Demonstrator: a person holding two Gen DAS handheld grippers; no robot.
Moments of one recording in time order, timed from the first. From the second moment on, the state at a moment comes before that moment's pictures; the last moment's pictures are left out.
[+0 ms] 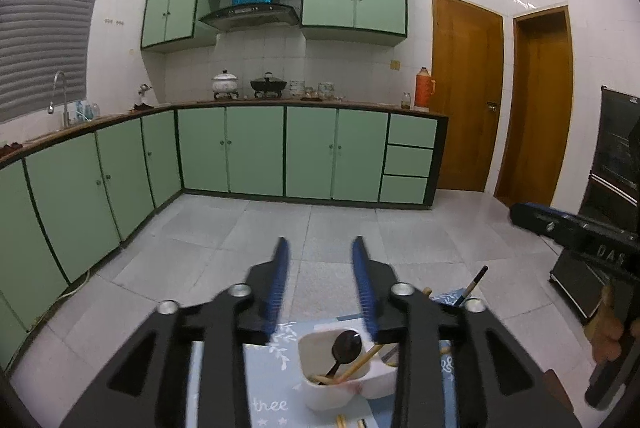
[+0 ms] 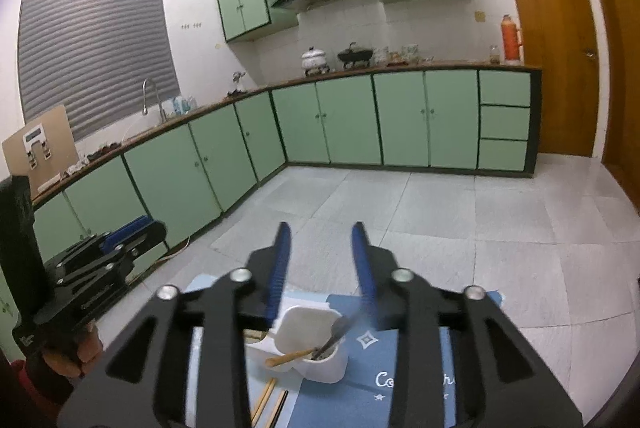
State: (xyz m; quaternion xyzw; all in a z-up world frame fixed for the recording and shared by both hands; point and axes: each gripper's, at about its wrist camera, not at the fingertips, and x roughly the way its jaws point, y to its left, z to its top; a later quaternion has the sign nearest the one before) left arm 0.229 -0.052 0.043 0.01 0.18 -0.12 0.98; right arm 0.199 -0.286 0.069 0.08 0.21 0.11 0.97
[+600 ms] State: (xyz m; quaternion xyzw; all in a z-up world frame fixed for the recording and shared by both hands) left arm 0.099 -0.027 -0.030 0.02 0.23 -0.11 0.97; right arm 0.061 -0.280 -0.012 0.06 0.21 0.05 0.97
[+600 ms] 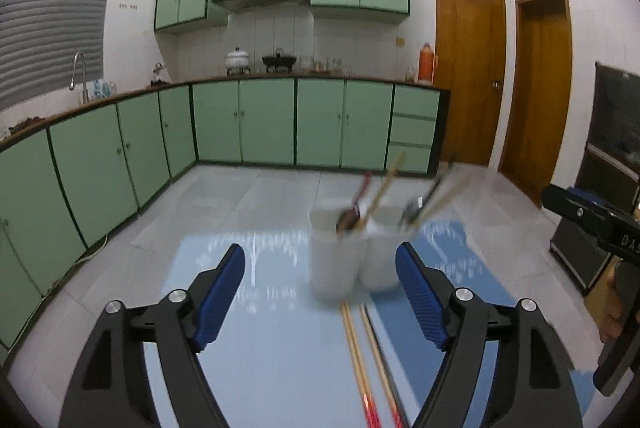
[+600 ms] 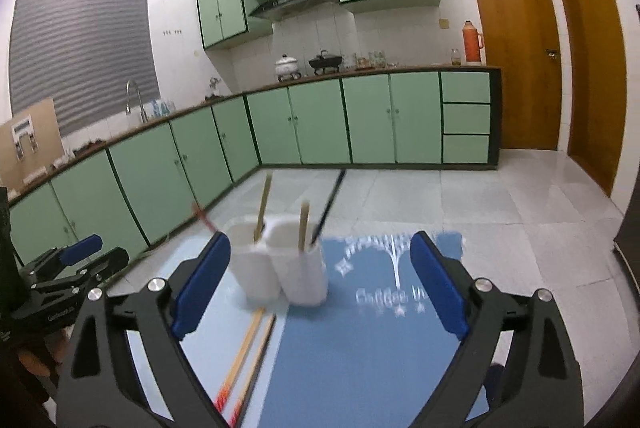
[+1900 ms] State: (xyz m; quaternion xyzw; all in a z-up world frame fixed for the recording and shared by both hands) left arm 0.032 0.005 -0.181 0.01 0.36 -0.07 0.93; right arm -0.012 -0.171 -0.183 0.01 0.38 0.07 0.92
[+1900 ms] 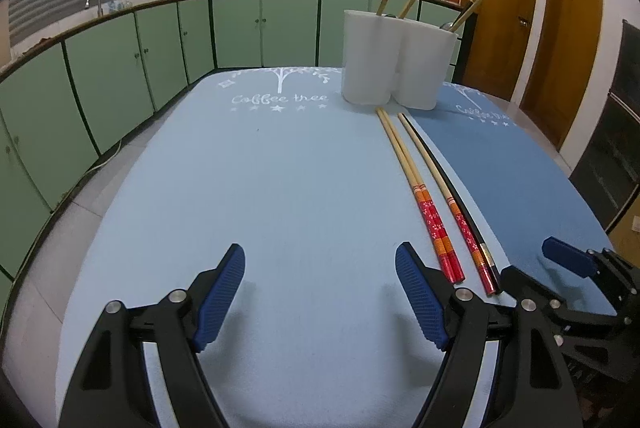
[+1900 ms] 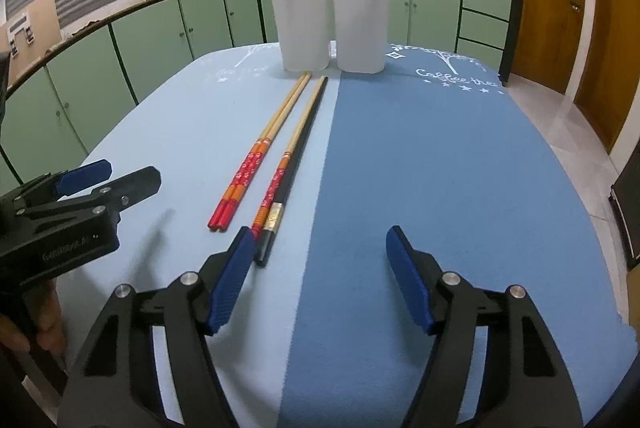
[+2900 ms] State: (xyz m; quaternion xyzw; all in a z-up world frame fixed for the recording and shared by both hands) left arm 0.030 -0.008 -0.180 0.02 0.37 -0.09 0.93; right arm -0.007 -0.178 -0.183 0.01 0.40 0.08 0.91
